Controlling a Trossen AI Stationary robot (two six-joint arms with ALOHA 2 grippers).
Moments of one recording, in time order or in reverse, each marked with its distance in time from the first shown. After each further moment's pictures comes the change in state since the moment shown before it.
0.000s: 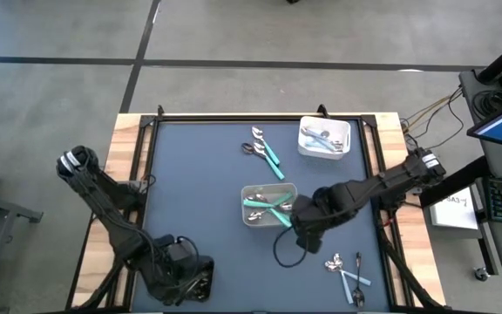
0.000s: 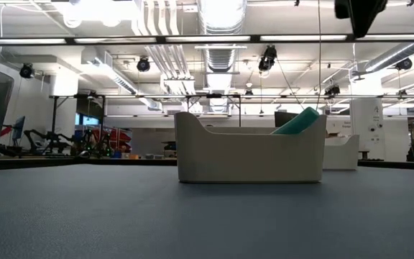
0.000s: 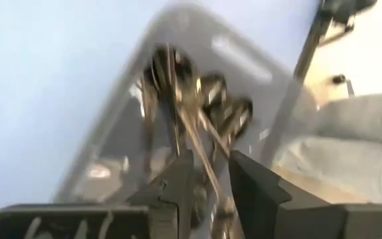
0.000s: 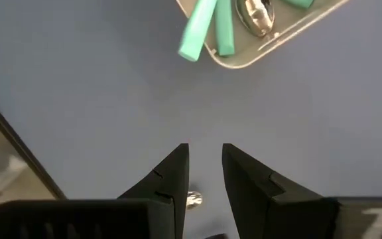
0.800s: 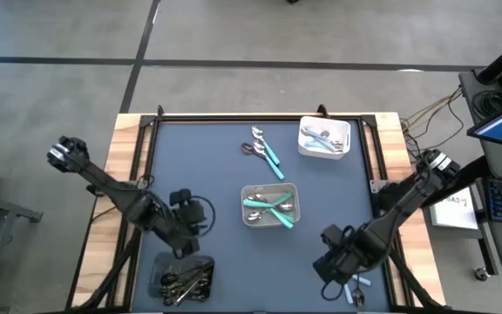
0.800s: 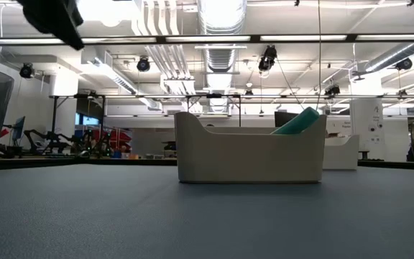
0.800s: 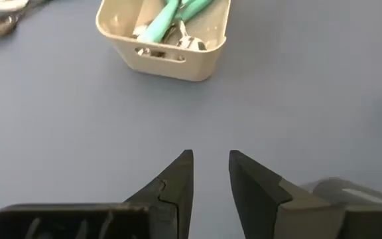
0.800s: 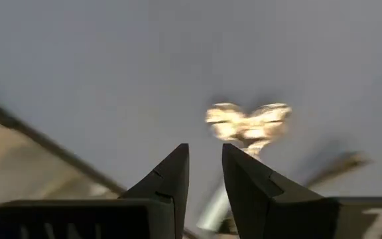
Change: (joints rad) left arm 0.295 -0.194 -0.057 -0.063 -0.280 0.574; right arm 0.360 -0.097 -0.399 0.382 -0.004 0.845
